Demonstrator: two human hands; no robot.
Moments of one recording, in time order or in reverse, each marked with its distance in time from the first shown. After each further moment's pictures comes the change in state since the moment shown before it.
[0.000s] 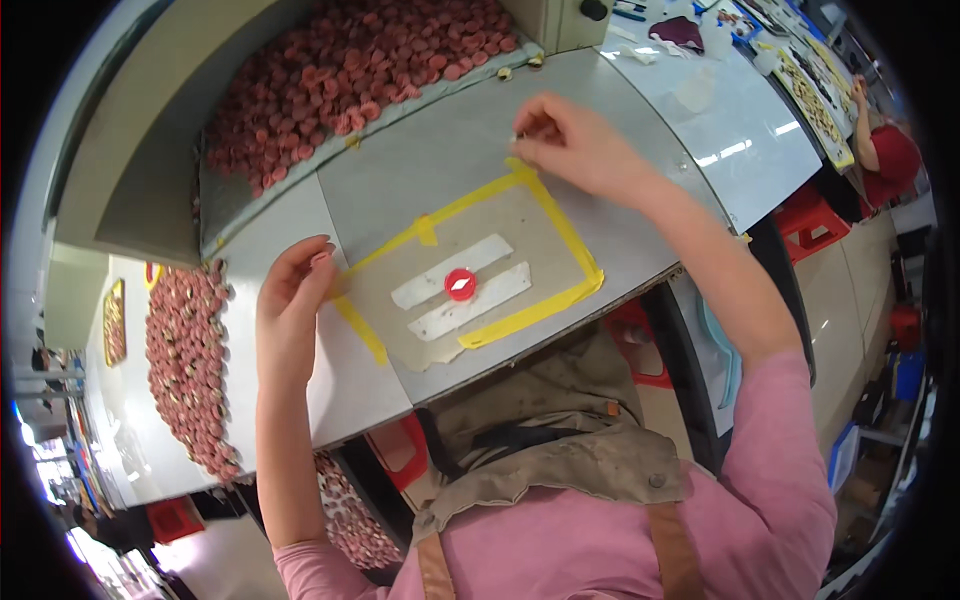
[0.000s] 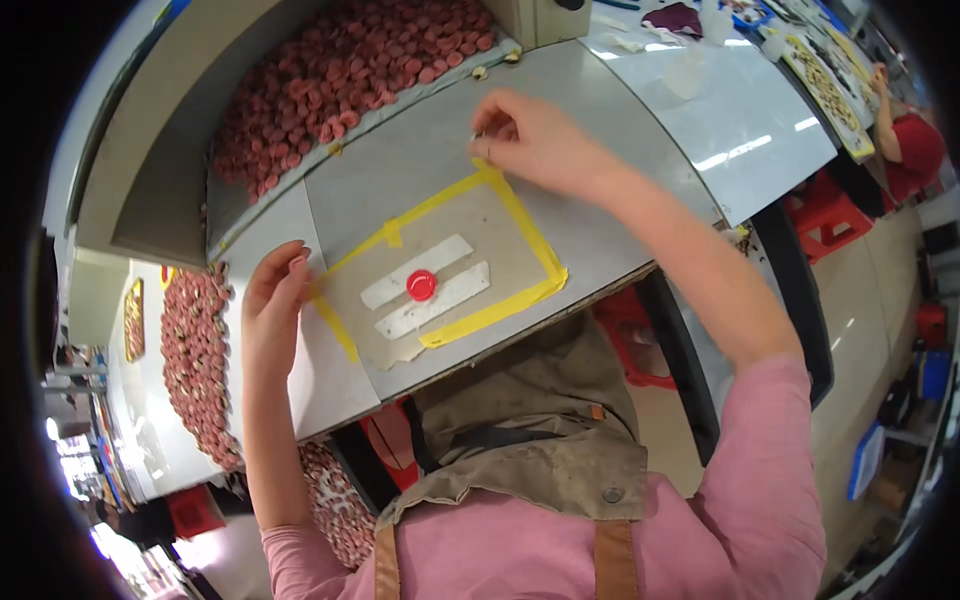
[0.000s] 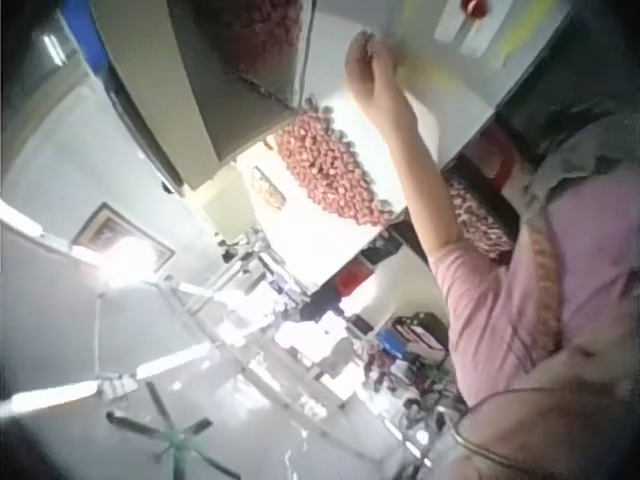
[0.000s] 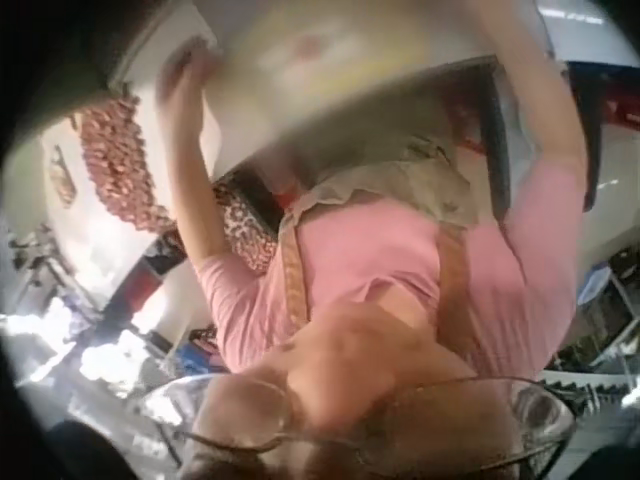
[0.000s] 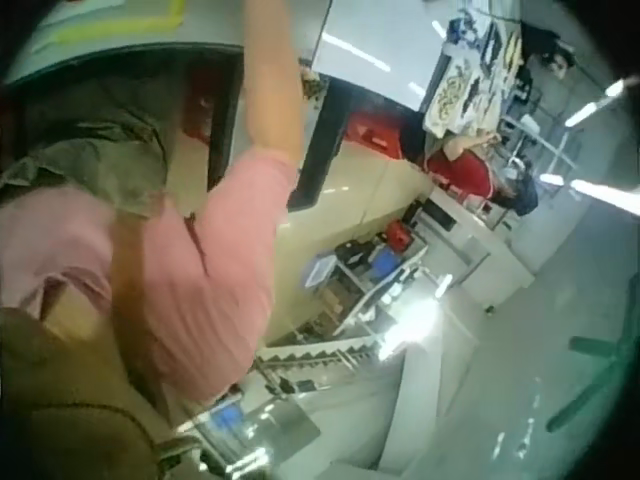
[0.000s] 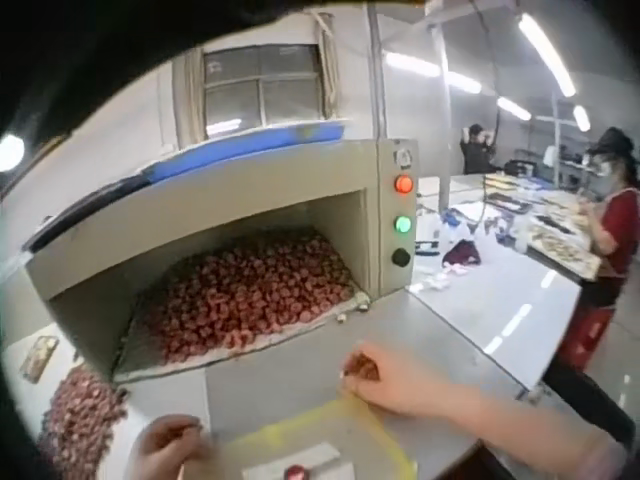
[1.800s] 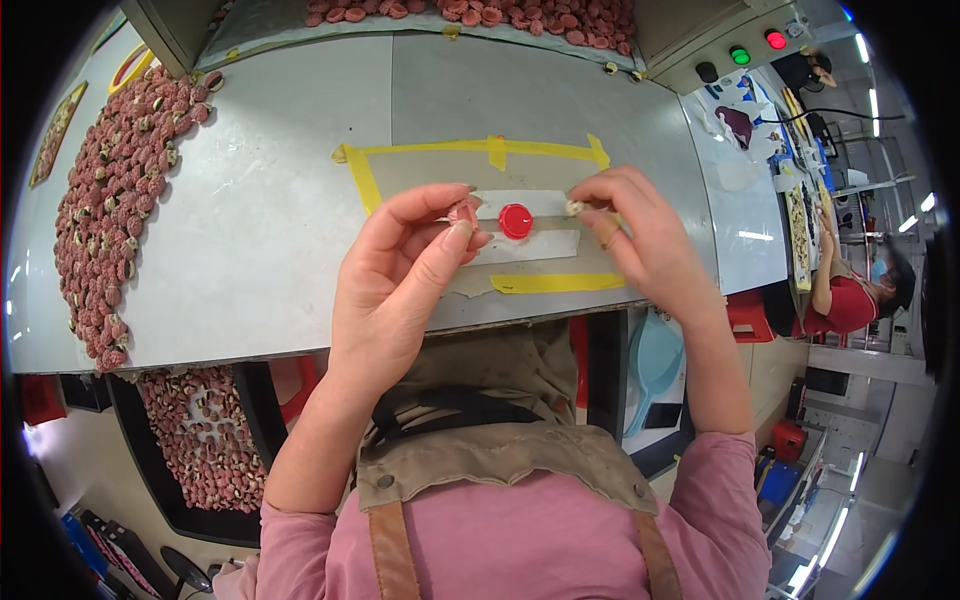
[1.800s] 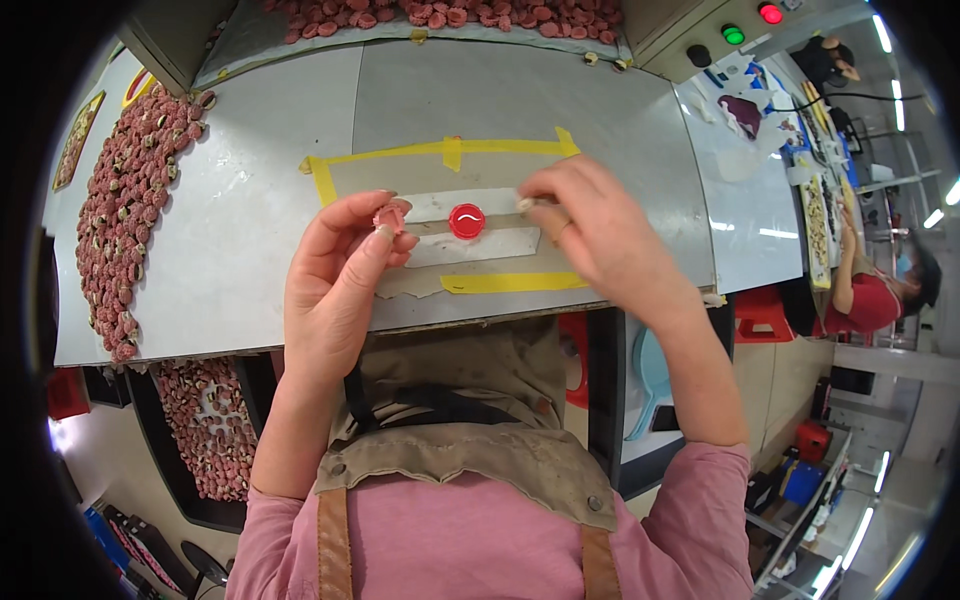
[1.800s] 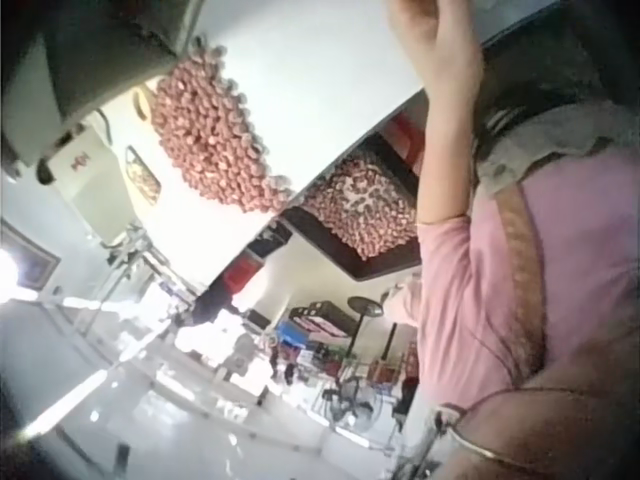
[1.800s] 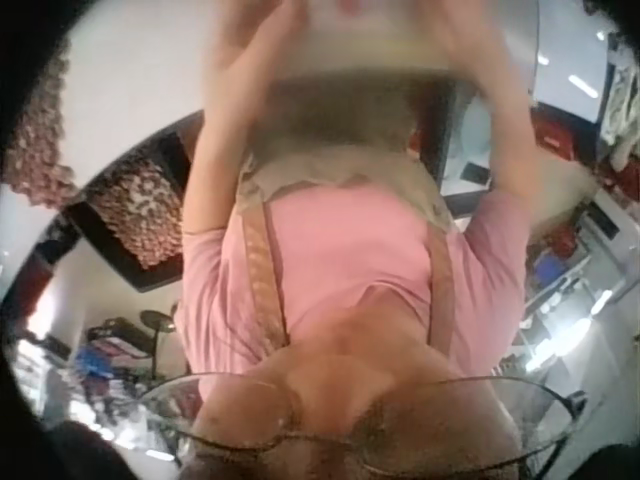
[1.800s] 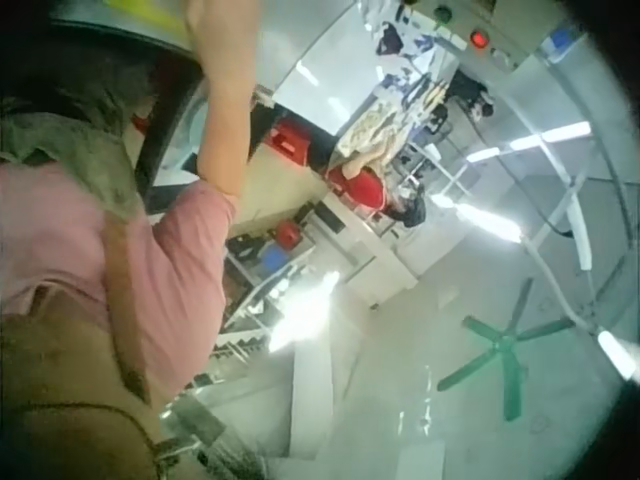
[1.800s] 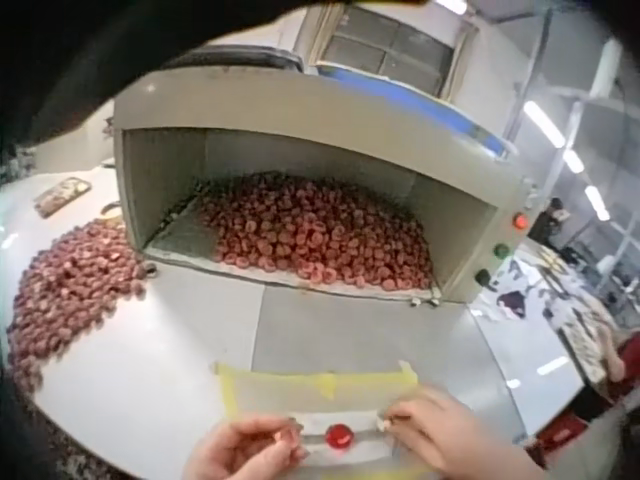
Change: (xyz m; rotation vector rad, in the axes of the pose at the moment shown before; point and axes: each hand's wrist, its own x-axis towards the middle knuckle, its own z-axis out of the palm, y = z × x) left_hand -0.083 -0.029 0.056 -0.692 -0.013 0.127; right_hand -0.064 -0.059 0.050 -0.481 -0.274 -0.320
